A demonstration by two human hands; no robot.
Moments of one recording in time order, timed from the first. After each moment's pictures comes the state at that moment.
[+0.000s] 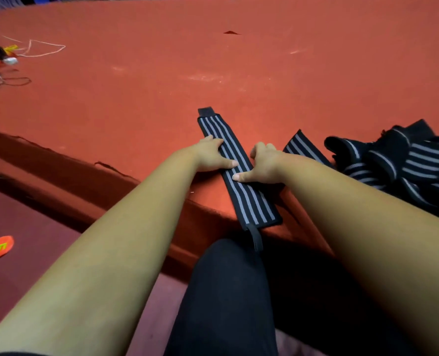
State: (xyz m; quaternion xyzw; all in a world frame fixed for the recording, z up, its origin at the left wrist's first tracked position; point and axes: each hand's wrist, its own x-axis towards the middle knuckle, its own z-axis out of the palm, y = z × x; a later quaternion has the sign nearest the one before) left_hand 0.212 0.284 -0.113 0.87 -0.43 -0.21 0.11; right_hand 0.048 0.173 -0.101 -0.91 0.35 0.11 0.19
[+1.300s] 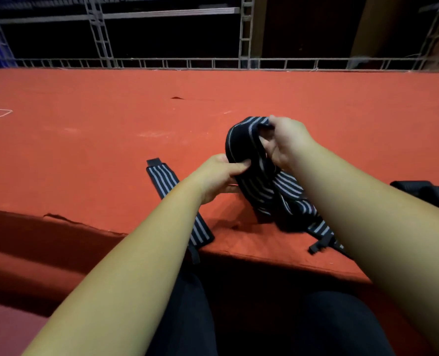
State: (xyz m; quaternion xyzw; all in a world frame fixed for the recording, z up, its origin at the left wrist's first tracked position) left_hand 0.017 0.240 -0.024 0.57 -0.42 -0.43 0.56; right_hand -0.103 0.130 0.049 -0.44 0.31 -0.42 0.73
